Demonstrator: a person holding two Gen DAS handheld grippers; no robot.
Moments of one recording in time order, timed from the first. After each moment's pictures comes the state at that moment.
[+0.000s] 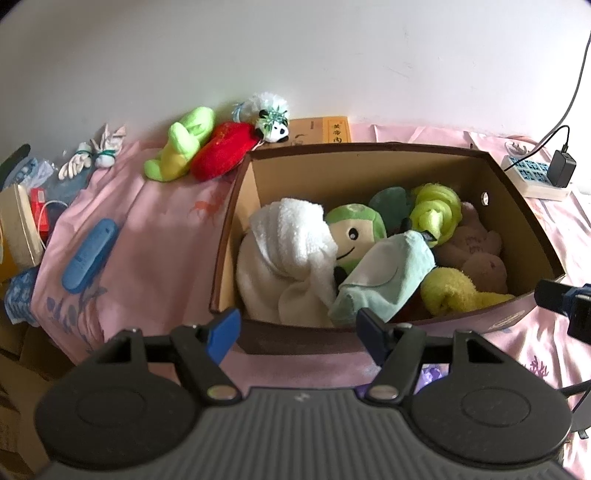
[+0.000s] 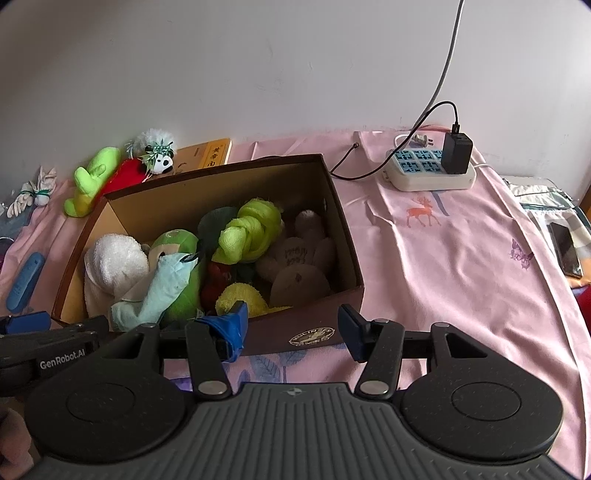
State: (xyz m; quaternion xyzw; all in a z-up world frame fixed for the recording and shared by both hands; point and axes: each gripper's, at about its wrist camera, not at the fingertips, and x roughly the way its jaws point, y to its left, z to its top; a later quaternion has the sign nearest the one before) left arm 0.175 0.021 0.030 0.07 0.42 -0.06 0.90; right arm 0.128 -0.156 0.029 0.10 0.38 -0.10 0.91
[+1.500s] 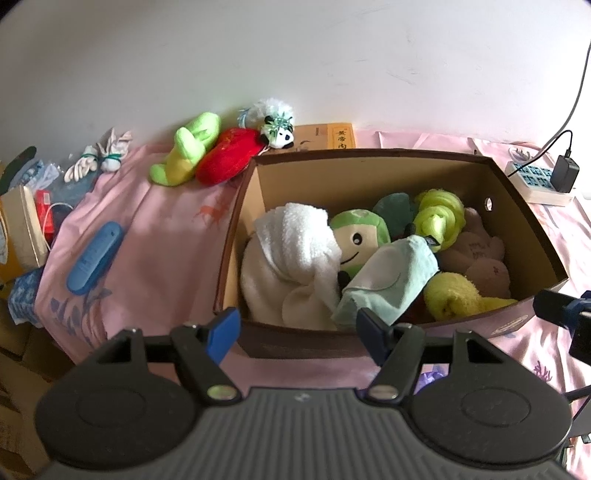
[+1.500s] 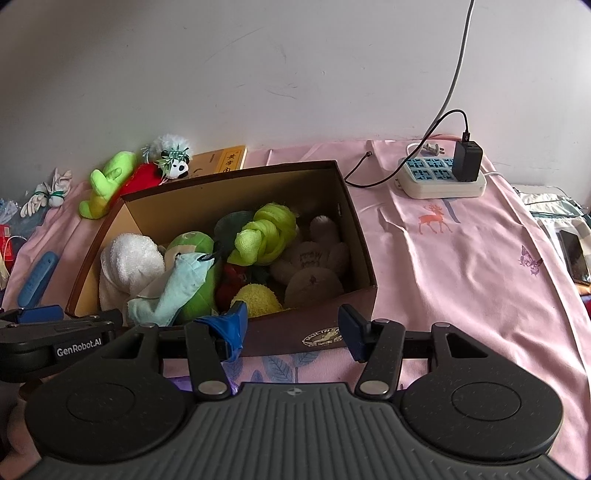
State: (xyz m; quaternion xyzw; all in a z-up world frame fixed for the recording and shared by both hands) left arm 0.172 0.022 0.031 0.07 0.41 -0.05 0.91; right arm 0.121 -0.151 0.032 0.10 0.37 -0.08 0.92
